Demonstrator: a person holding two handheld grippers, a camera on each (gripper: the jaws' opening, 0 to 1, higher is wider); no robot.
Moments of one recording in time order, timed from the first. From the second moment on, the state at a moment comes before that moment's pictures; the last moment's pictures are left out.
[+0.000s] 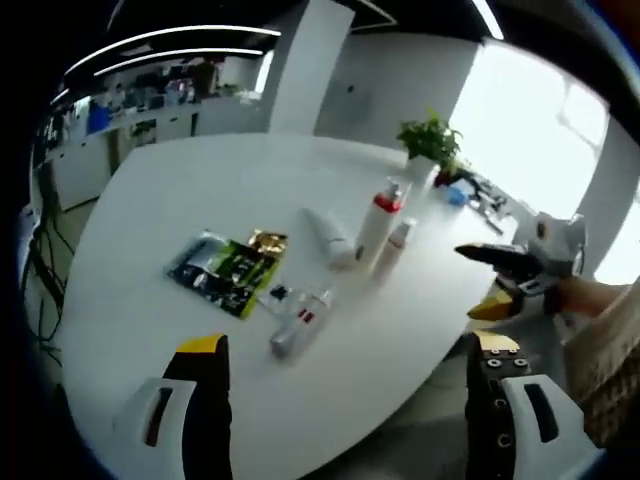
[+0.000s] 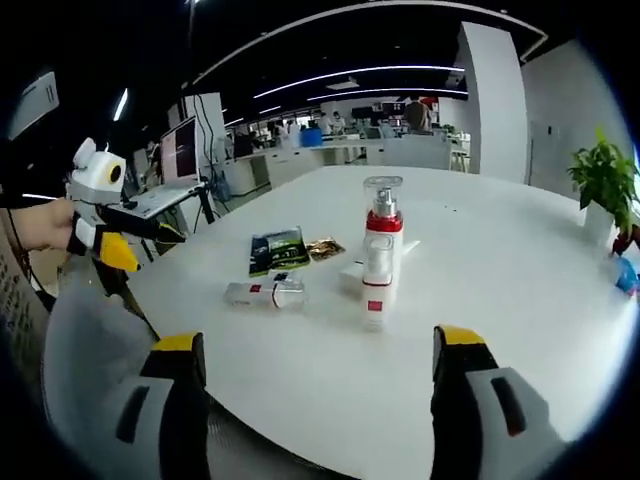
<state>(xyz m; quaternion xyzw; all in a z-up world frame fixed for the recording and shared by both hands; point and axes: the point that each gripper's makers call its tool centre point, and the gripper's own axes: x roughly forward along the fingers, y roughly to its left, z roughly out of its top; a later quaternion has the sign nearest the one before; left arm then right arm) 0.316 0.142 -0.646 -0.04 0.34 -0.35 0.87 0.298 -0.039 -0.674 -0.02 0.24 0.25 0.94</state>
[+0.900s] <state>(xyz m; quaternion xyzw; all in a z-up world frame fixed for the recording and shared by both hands) 0.437 0.036 -0.596 0.05 0.35 -0.45 0.82 0.305 -0.056 -0.671 0.00 0.24 0.22 0.95</state>
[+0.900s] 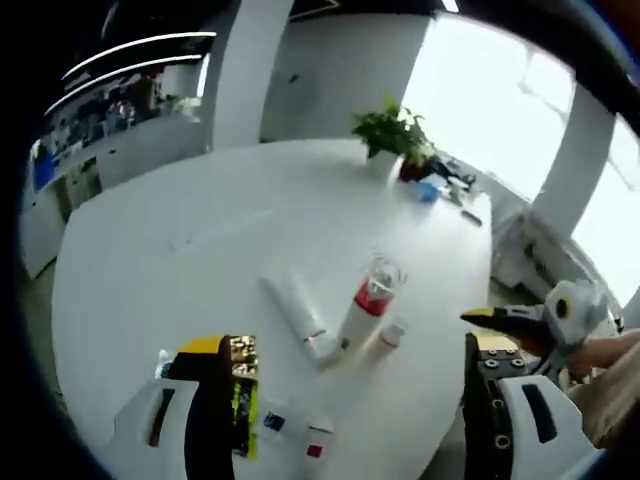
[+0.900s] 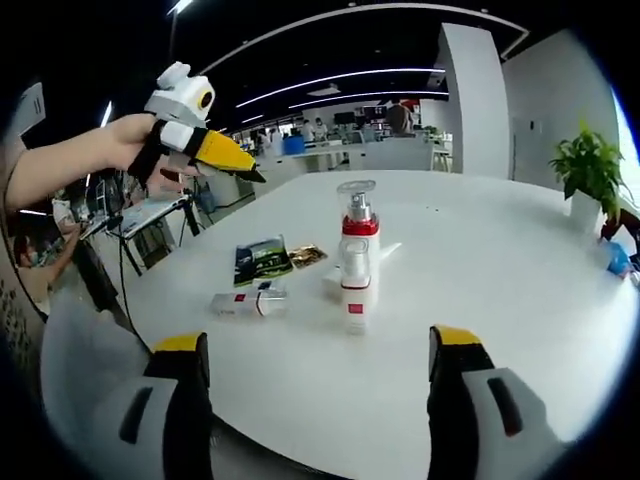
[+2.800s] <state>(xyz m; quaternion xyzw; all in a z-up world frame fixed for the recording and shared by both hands) 0.559 -0.029 -0.779 0.18 0.54 -0.29 0.77 0.311 -0.082 -0.674 0.04 0.24 0.15 0.96</state>
